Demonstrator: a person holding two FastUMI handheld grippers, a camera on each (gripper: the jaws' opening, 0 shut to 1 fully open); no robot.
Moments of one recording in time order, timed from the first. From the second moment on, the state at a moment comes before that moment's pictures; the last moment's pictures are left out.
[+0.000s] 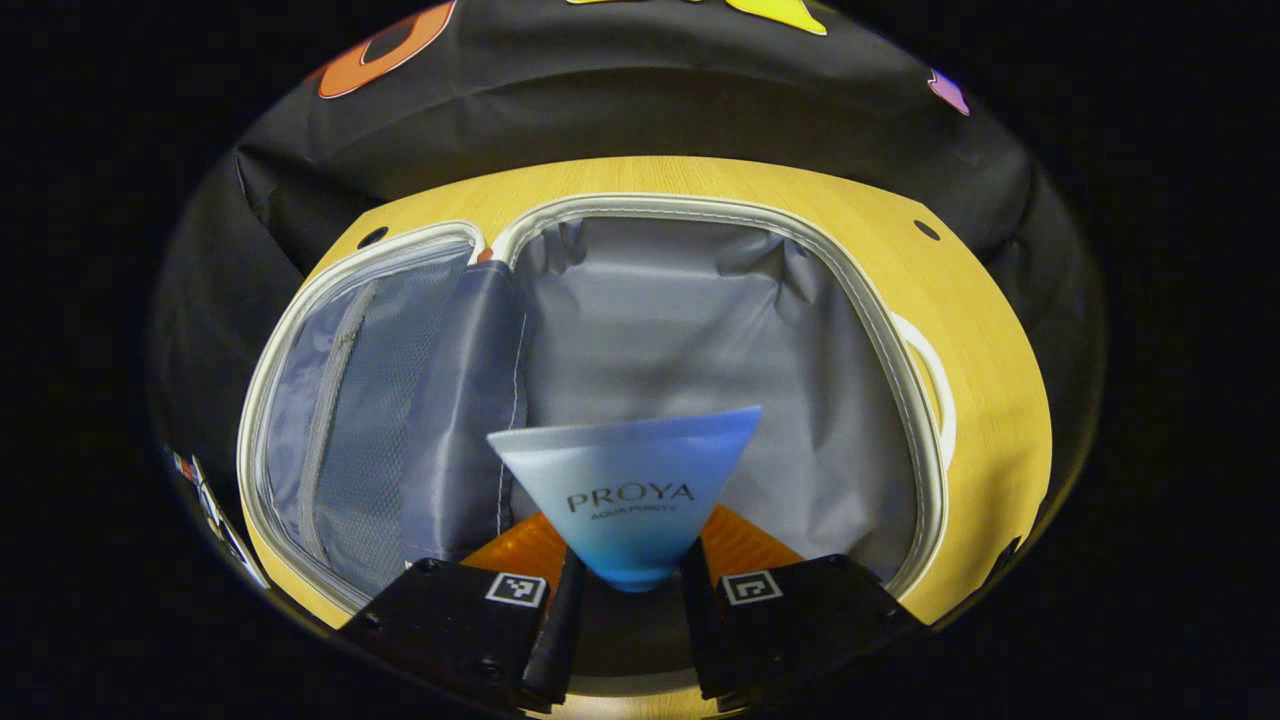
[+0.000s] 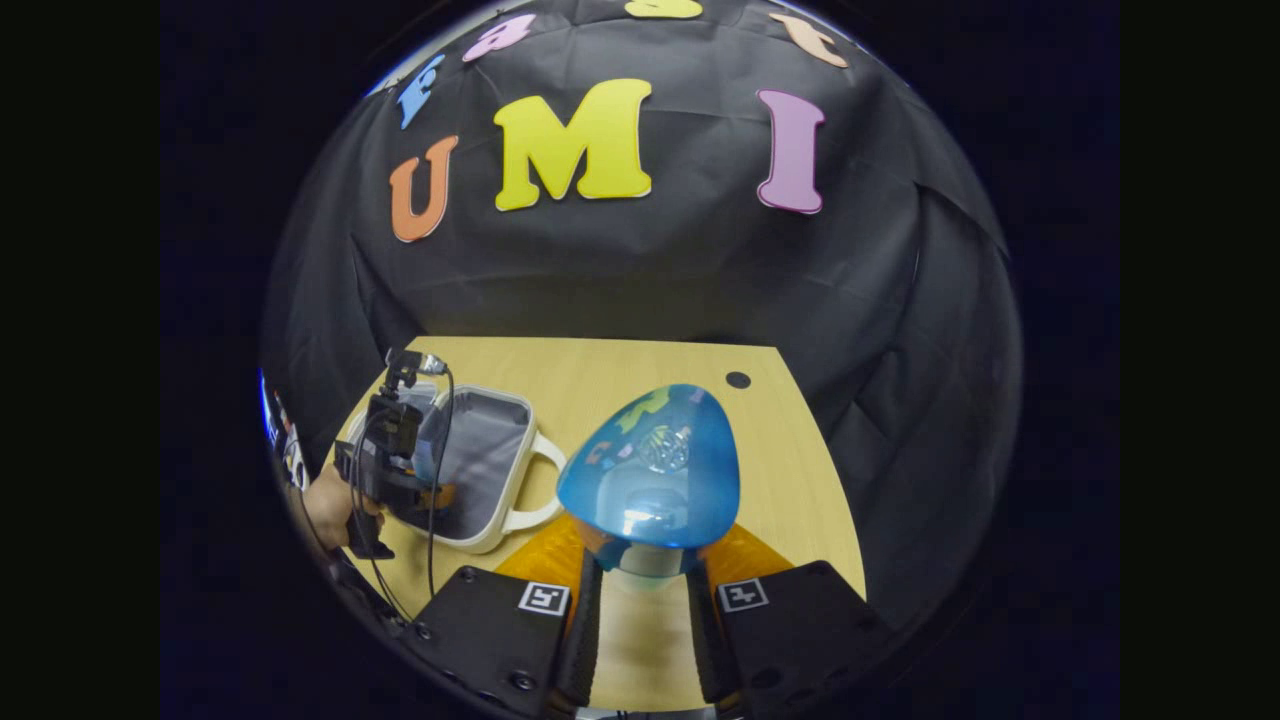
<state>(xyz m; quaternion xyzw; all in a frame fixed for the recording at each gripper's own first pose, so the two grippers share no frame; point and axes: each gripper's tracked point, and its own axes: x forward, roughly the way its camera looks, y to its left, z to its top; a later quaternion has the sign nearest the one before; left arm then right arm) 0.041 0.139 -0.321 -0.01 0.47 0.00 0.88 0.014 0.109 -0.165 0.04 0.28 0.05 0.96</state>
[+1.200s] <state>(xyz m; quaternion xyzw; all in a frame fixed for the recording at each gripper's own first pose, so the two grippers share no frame) 0.034 0.125 -0.251 0.00 0.44 0.02 0.90 0.054 0.157 -0.177 0.05 0.28 0.12 0.95</state>
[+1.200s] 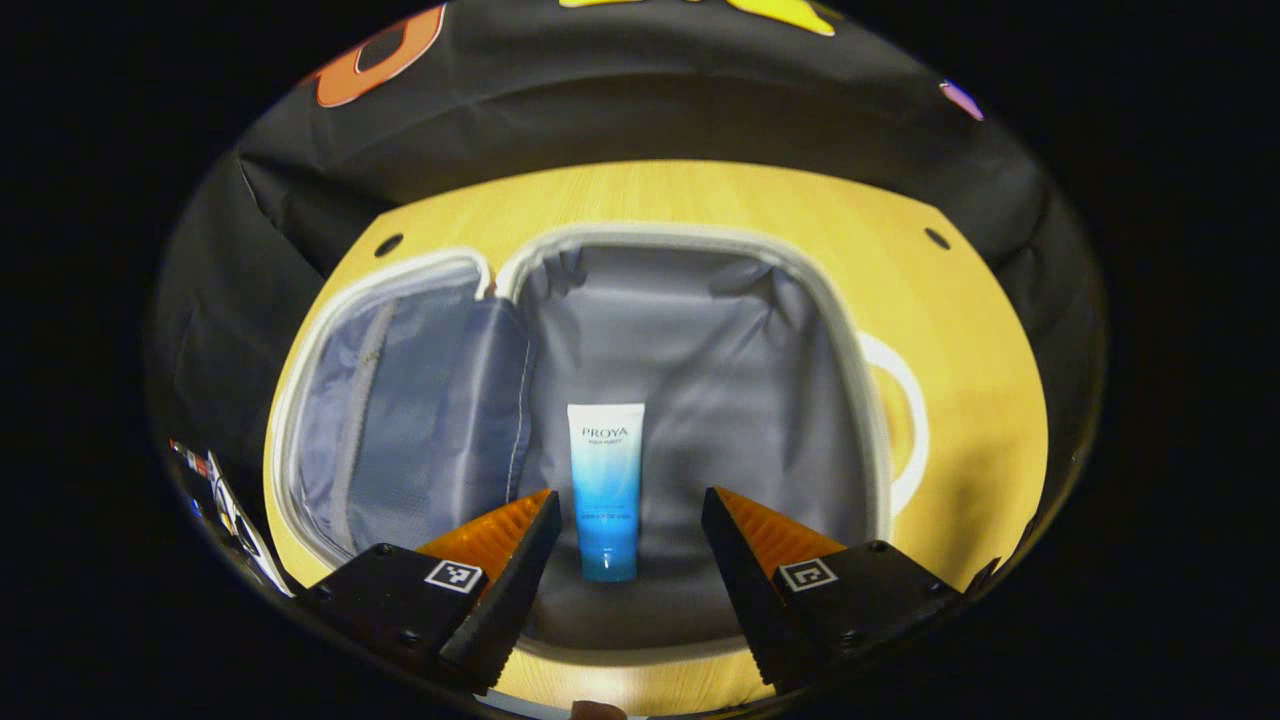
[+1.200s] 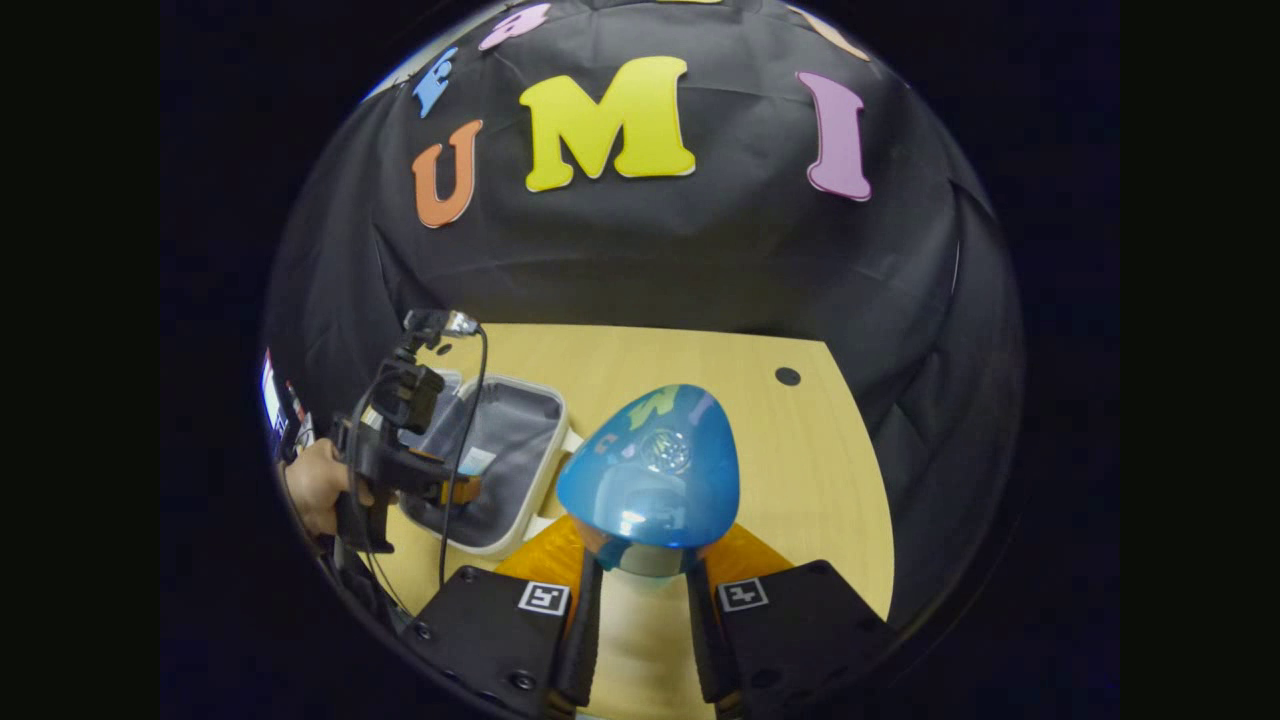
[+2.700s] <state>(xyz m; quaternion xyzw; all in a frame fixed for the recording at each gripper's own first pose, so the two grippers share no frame) -0.062 0.304 0.016 0.03 0.06 0.09 0.99 0.088 0.391 -0.323 0.09 0.49 0.13 0.86</state>
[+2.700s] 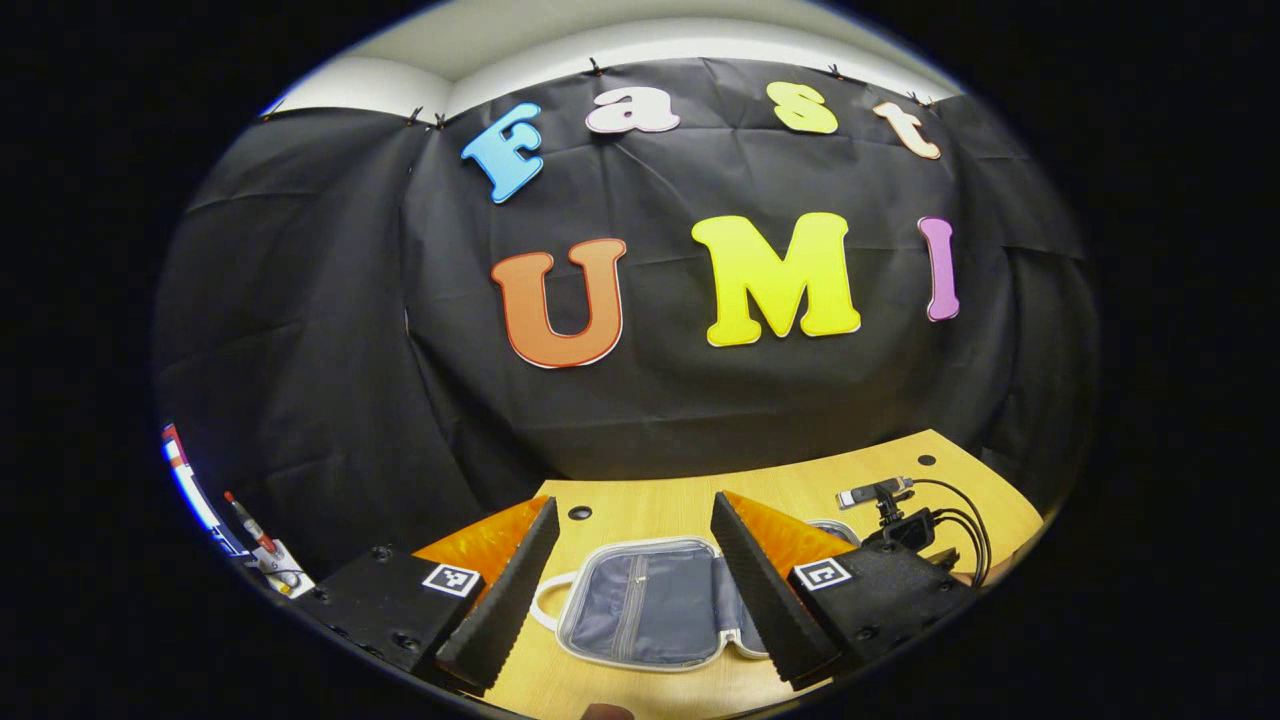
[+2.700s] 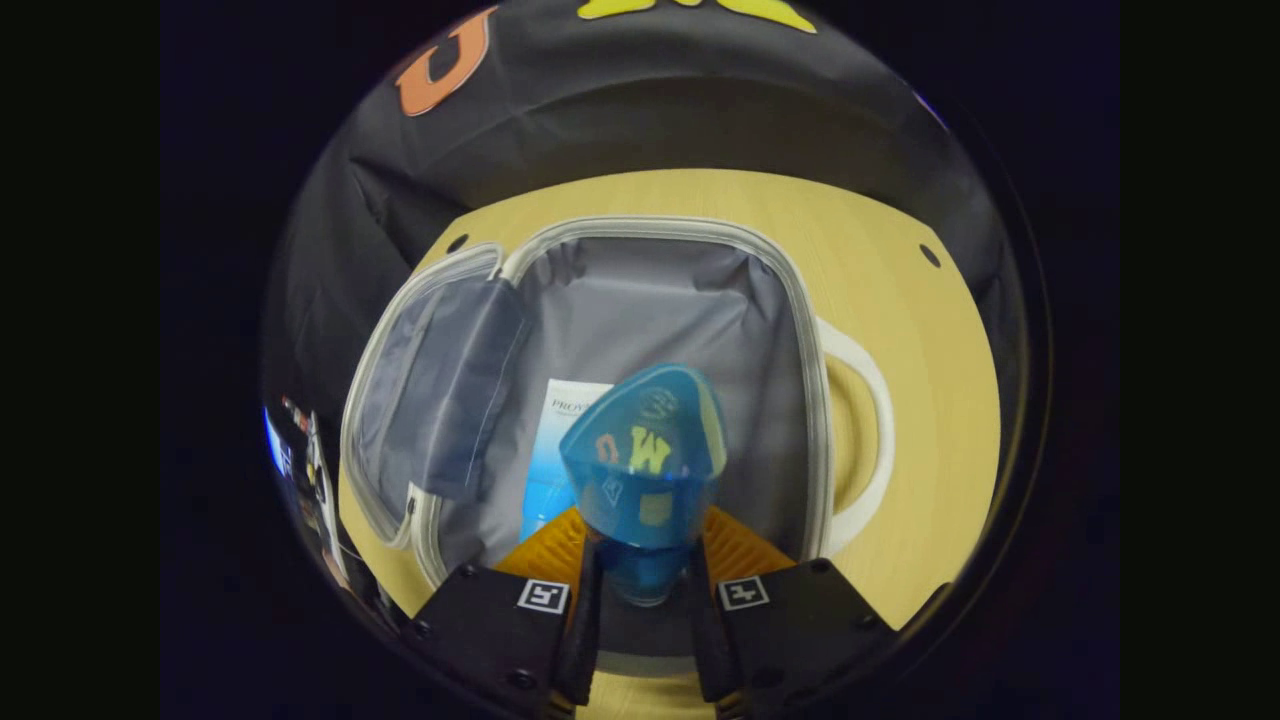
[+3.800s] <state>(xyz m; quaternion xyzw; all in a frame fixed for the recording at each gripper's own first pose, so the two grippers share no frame) -0.040 0.443 -0.097 -0.15 0.14 0.13 0.97 0.097 0.398 -0.292 0.18 0.53 0.10 0.82</state>
